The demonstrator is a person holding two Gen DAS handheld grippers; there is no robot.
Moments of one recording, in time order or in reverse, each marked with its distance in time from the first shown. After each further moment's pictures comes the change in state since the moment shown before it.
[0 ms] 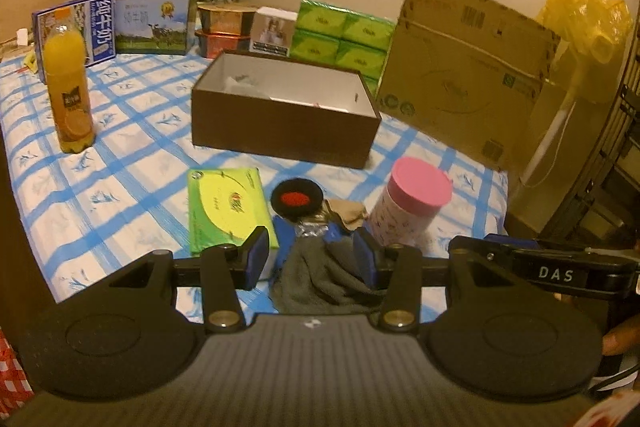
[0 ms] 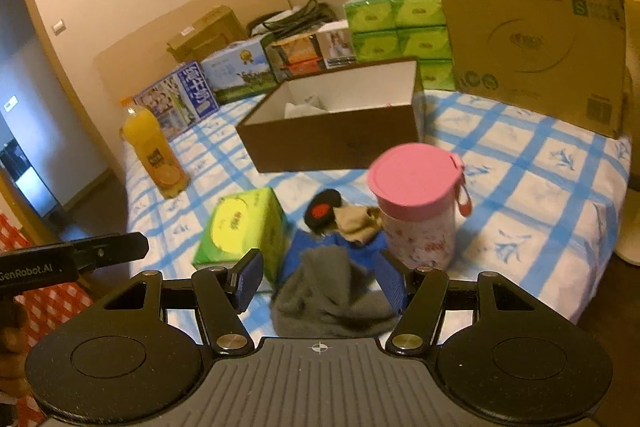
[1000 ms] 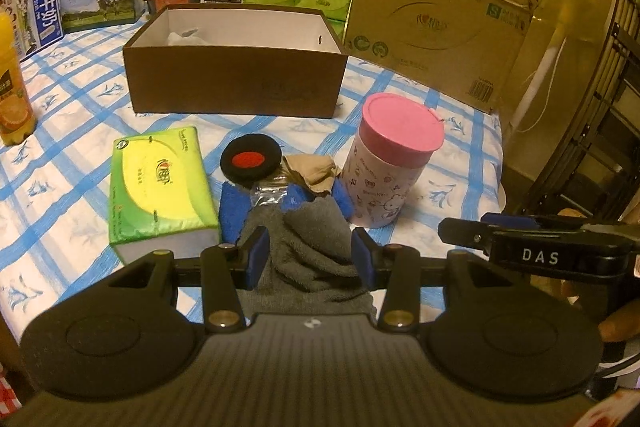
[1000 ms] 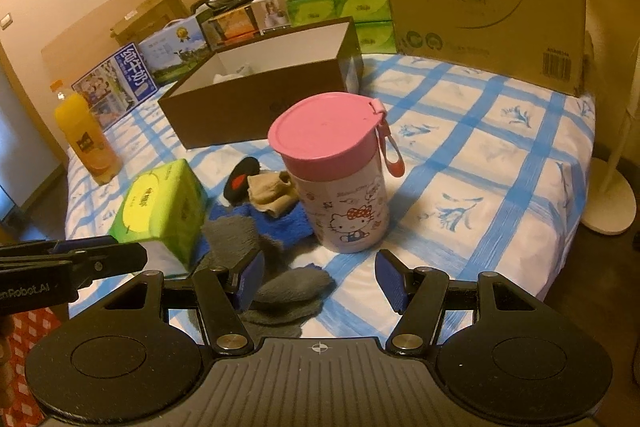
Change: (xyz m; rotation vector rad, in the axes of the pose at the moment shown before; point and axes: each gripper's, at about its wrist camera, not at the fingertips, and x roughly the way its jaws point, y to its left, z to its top) left arm 0.089 -0.031 -0.015 0.096 0.123 -0.055; right arm 0.041 -0.056 -0.019 0.062 0.057 -0.132
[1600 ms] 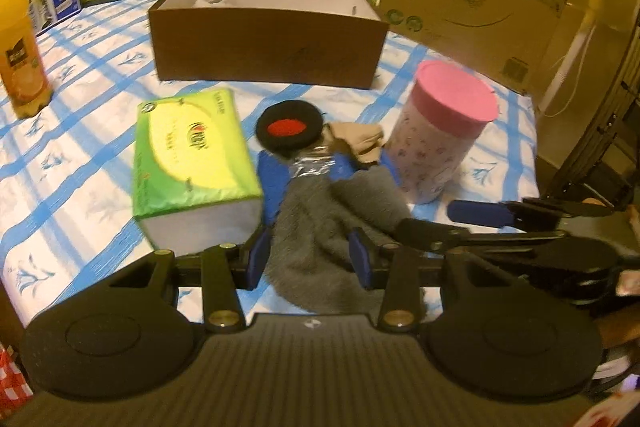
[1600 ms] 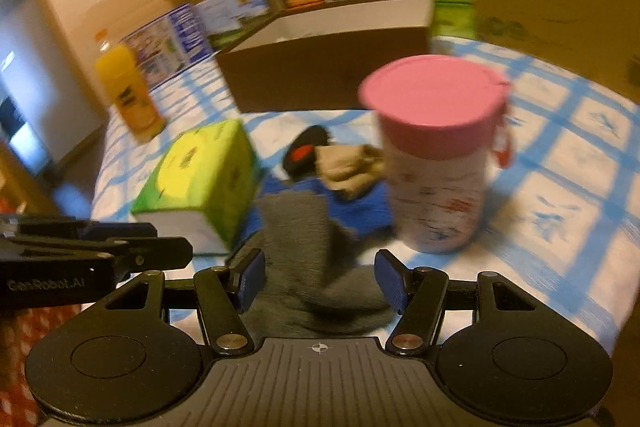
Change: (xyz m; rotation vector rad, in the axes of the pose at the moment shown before) left arm 0.022 0.033 -0.014 -0.032 0.069 0.062; right arm 0.062 0.040 -0.015 -0.150 0.049 0.144
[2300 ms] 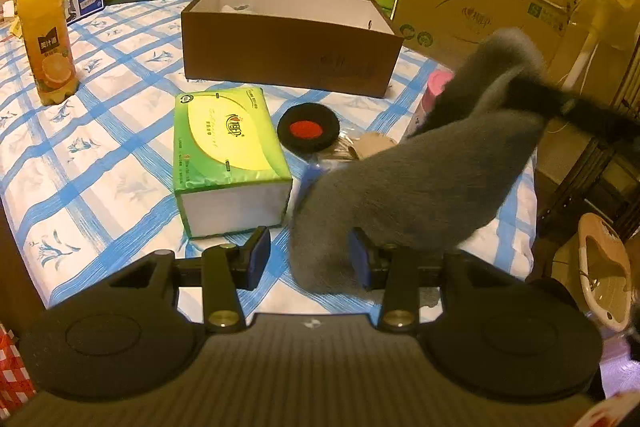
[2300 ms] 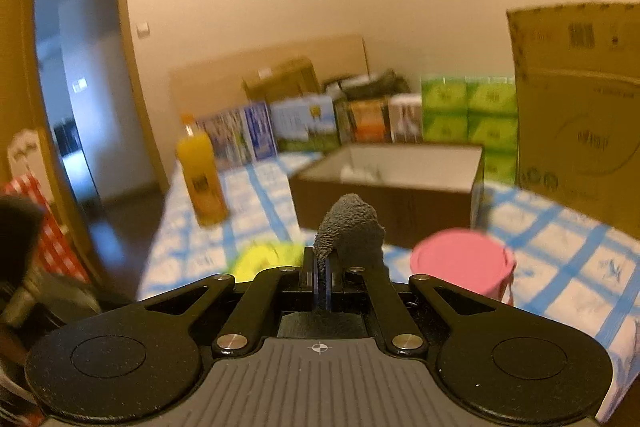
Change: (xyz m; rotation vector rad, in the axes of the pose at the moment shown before) left arm -0.035 0.014 -0.019 -0.045 -0.044 0.010; right arm -0.088 0.022 0.017 -0.164 -0.358 0.141
